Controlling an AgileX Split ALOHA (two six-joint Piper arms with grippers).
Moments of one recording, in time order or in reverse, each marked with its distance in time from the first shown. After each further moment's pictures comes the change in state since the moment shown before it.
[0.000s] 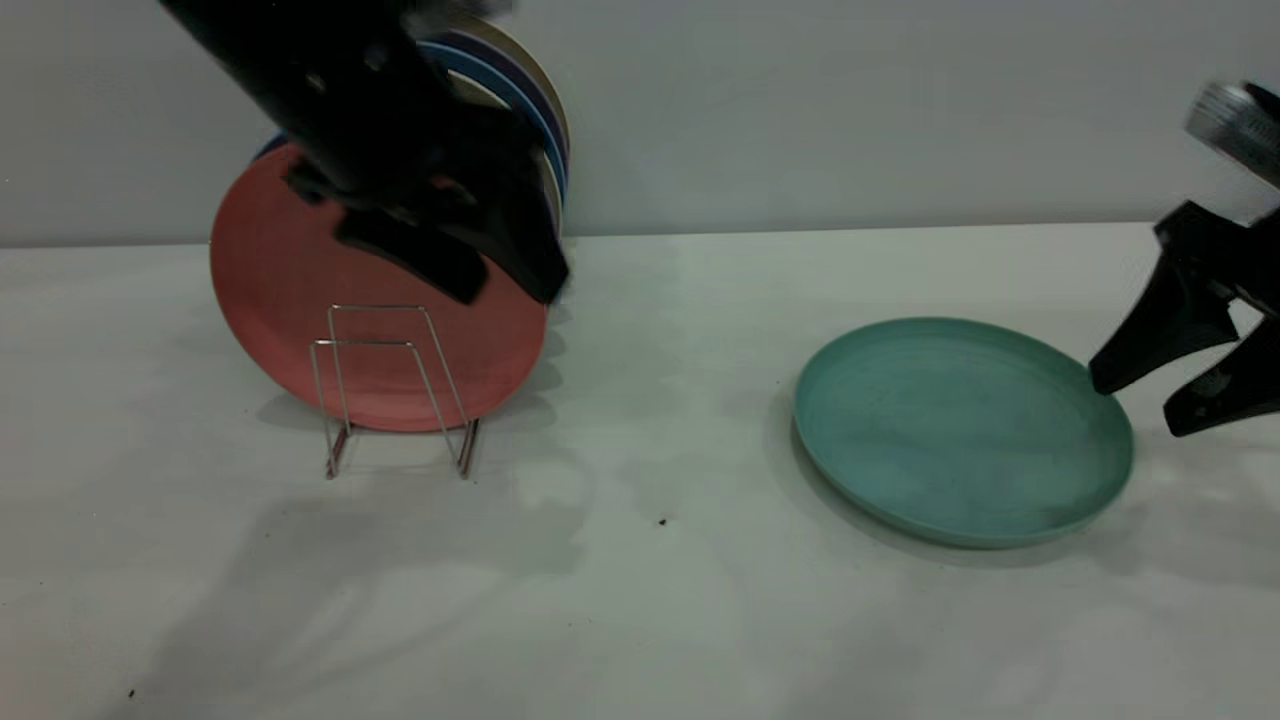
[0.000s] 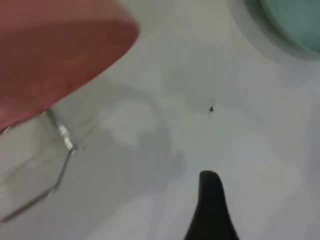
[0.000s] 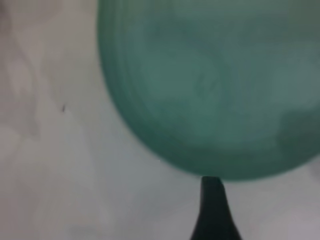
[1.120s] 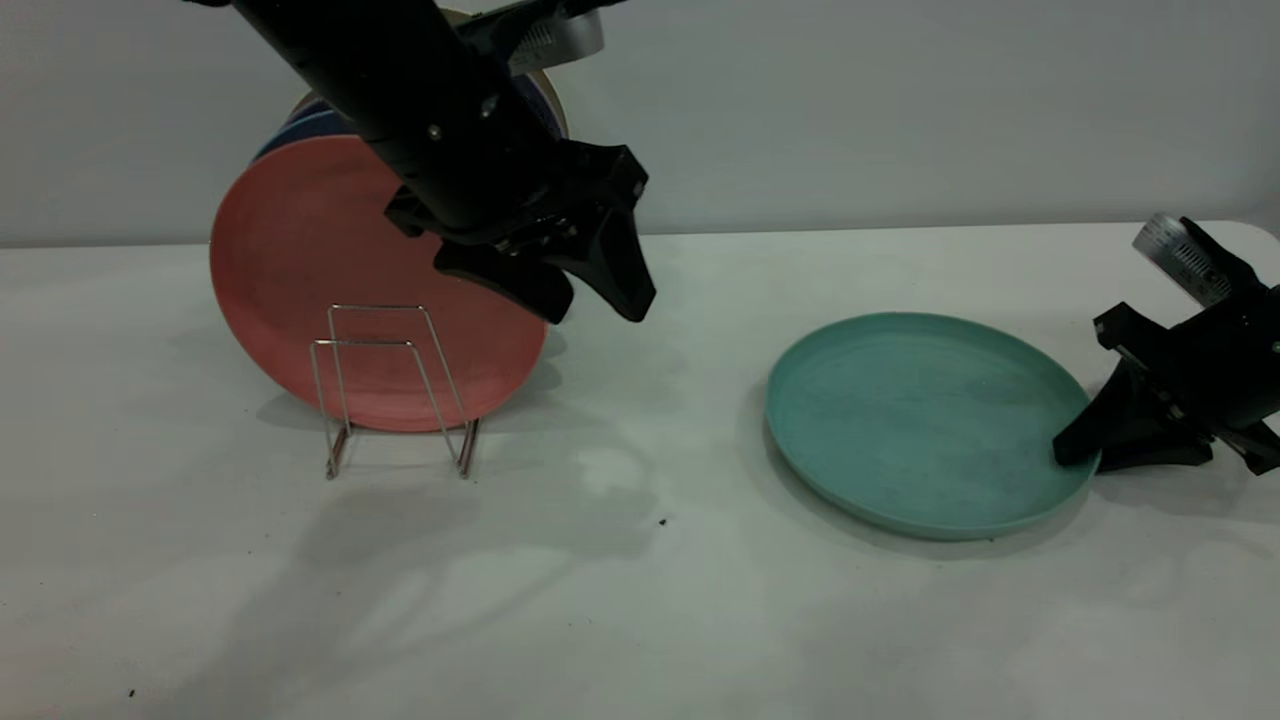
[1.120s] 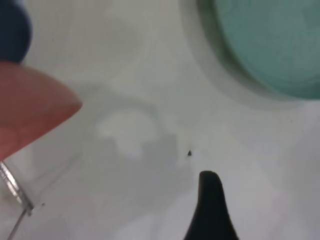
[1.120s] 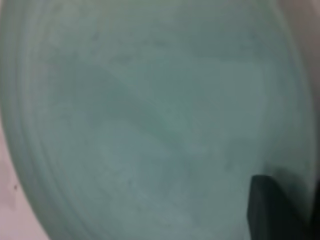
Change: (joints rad) left arm -0.064 0.074 -0.037 -0.073 -0.102 0.001; right arm -0.017 0.378 -0.269 0.163 0.015 -0.142
